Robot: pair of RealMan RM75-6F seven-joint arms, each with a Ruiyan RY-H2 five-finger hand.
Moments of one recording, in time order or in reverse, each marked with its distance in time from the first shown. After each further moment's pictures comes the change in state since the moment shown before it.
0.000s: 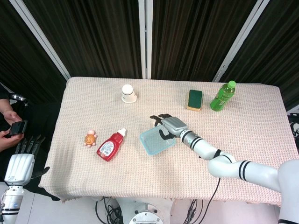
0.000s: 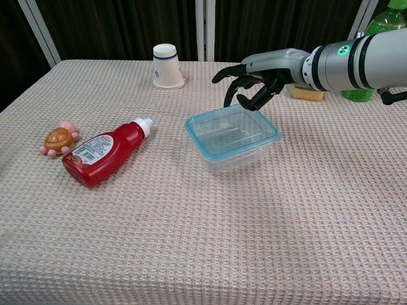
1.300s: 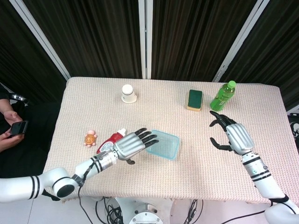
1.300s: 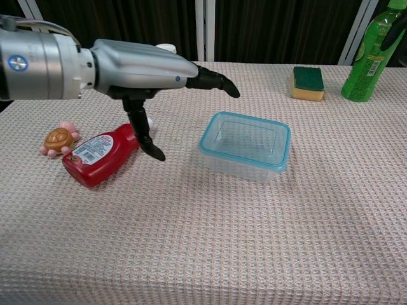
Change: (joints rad) left arm -0.829 -0.139 -0.210 -0.223 -0.204 -0.877 0.281; right arm -0.552 0.327 -0.130 -0.289 -0.469 0.751 0.148
